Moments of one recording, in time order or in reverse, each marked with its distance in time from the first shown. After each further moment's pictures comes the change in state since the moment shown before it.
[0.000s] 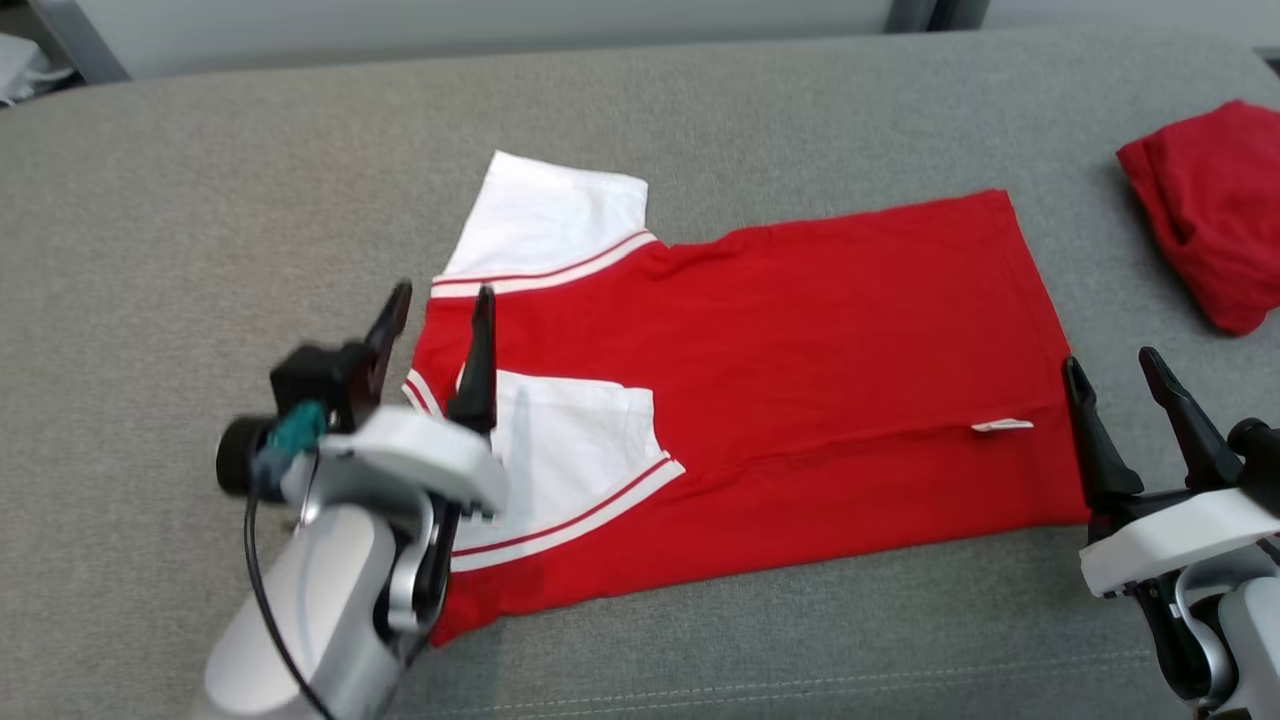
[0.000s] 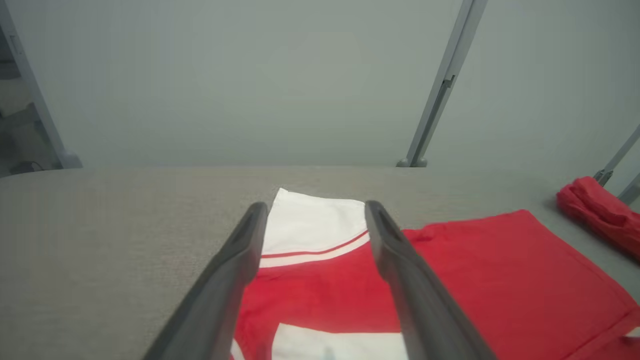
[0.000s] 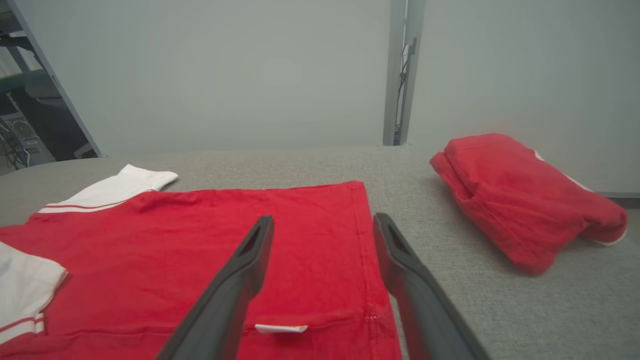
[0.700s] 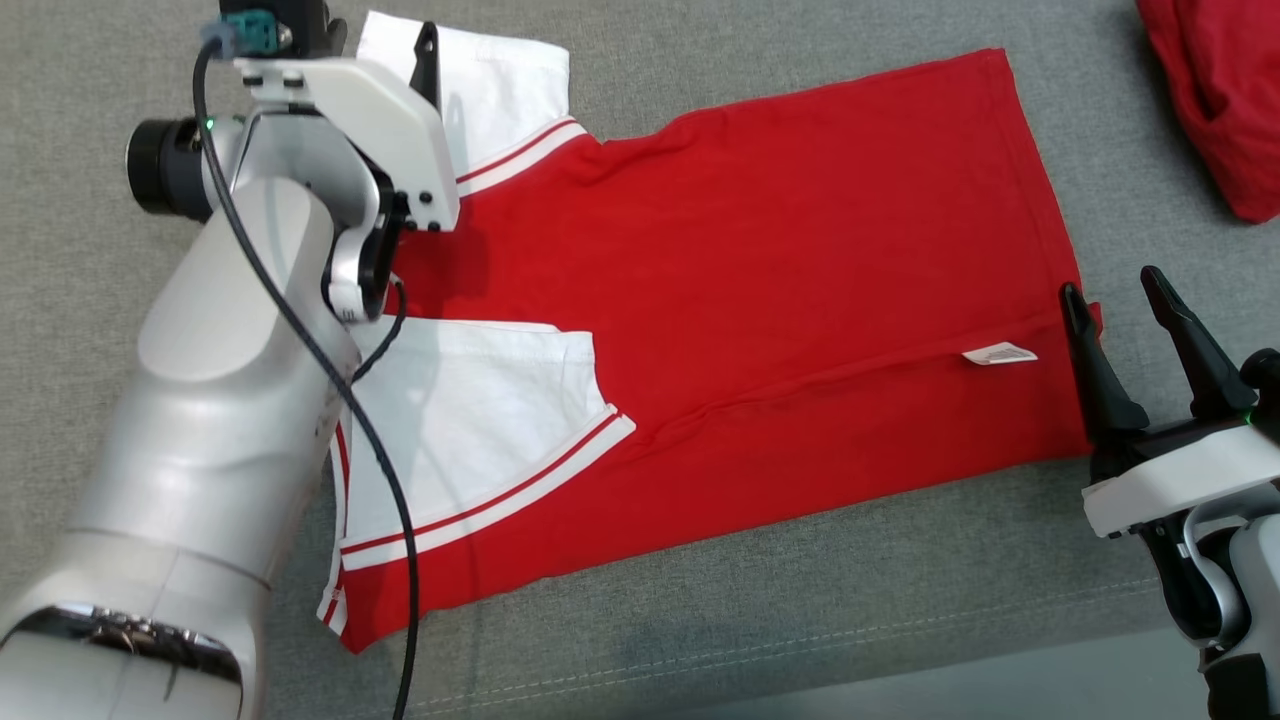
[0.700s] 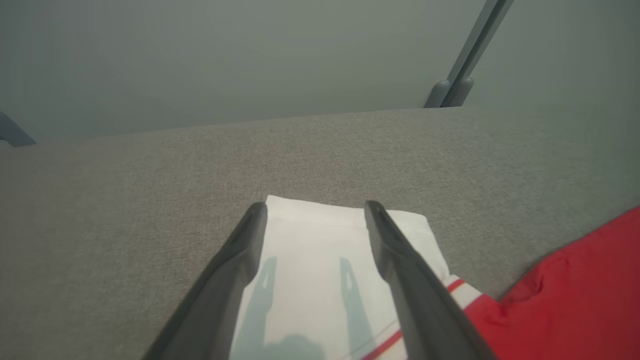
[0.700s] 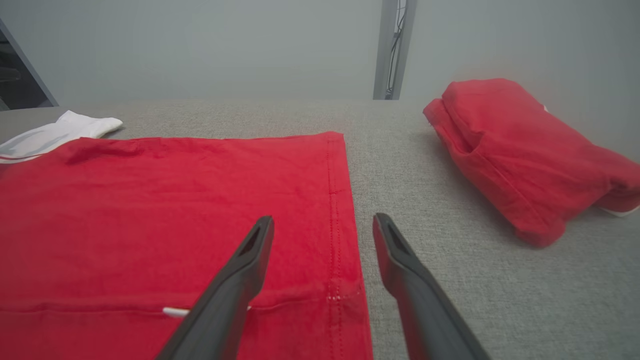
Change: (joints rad) left arm -0.617 -0.056 -0.007 0.525 0.001 -0.065 0.265; right arm -0.085 -0.031 0.034 -0.064 0.008 0.000 0.015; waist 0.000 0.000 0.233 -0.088
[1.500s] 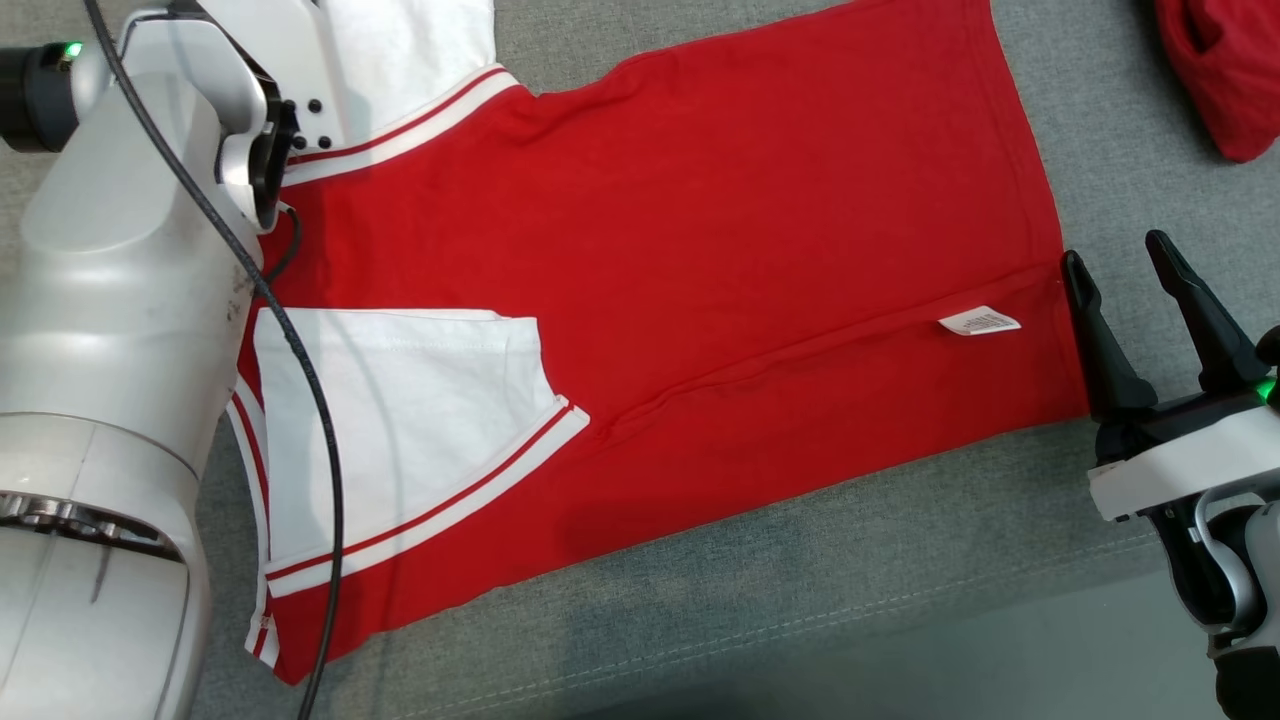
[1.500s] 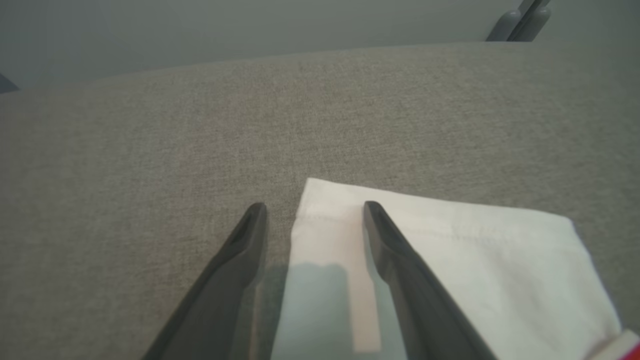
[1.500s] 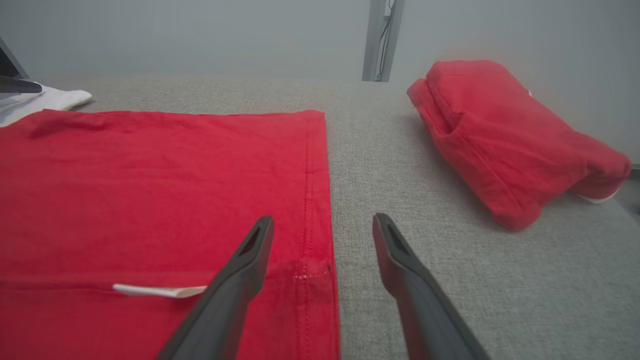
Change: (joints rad) left arm -0.281 0.001 -0.019 0.445 0.002 -0.071 -0.010; right arm 0.002 -0.012 -0.012 -0.110 -0.008 0.000 0.047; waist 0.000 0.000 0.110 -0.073
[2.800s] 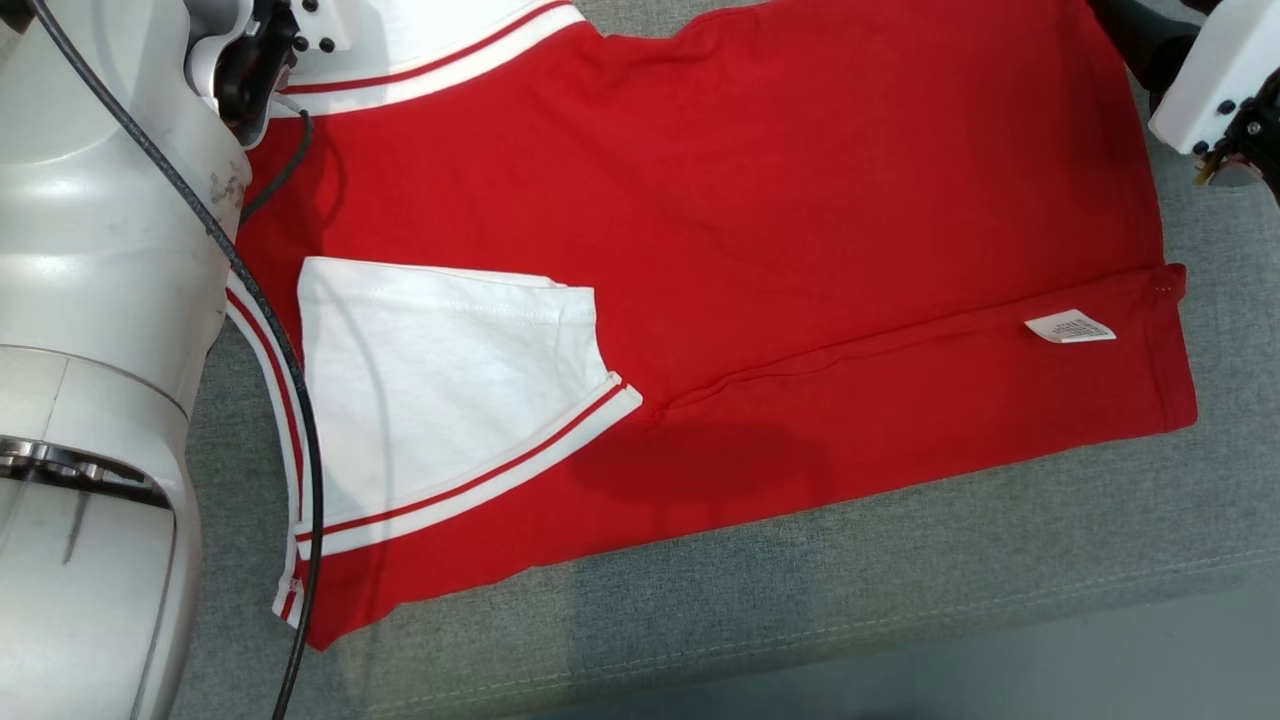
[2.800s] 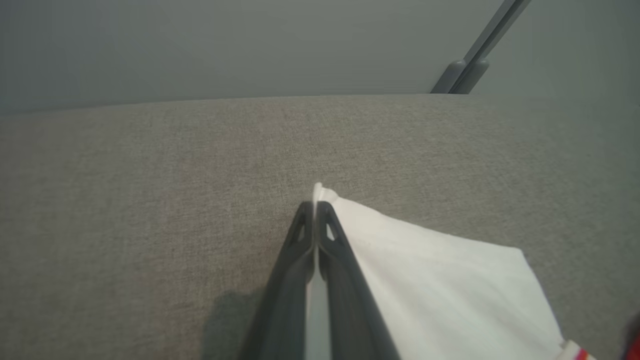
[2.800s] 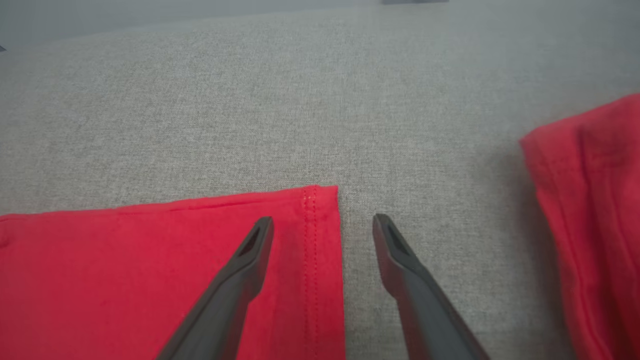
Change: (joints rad) left arm -0.127 -0.021 0.010 0.041 -0.080 -0.185 -0.046; right arm -0.752 -0.075 0.263 0.484 0.354 -0.003 0.581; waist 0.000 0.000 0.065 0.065
